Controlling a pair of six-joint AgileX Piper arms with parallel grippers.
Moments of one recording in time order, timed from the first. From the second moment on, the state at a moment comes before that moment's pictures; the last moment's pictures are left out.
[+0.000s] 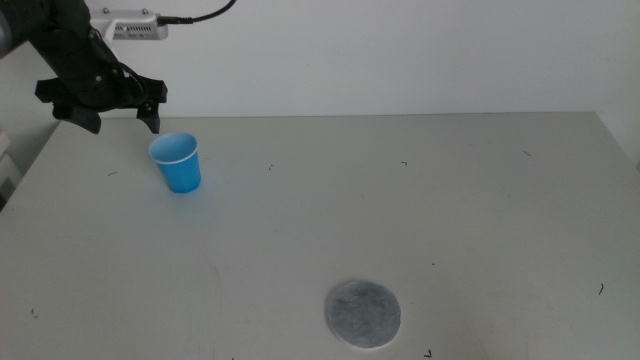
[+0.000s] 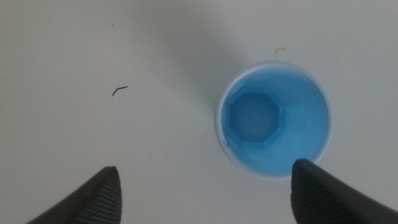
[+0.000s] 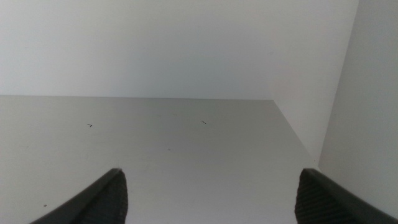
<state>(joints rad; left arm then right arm) -0.03 1.99 -1.81 0.02 1.02 -0.04 -0.04 -0.01 0.03 -0.03 0.14 0.02</state>
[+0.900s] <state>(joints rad) -0.03 2.28 -1.94 -0.04 0.95 -0.02 -0.04 -0.01 0.03 -0.03 0.14 0.02</state>
